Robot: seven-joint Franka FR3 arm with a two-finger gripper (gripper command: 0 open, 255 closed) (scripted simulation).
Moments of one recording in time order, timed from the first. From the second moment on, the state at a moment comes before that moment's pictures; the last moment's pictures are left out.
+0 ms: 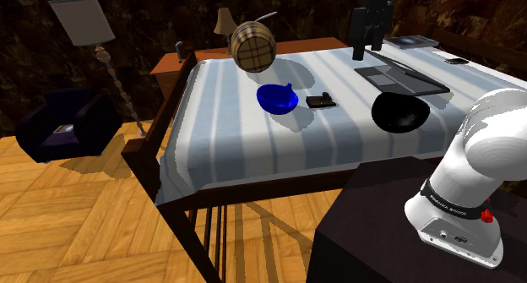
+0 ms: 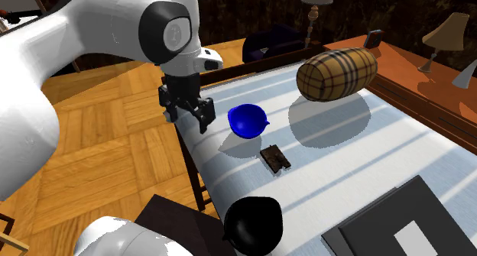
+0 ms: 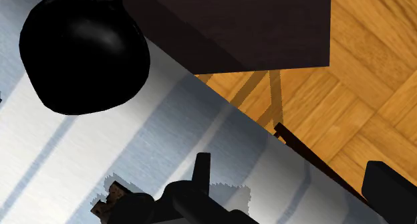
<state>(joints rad) 0.00 -0.77 0.03 -2.30 0.06 1.46 0.12</state>
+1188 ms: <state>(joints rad) -0.06 -0.41 -0.21 -2.35 -0.04 1.86 -0.20</state>
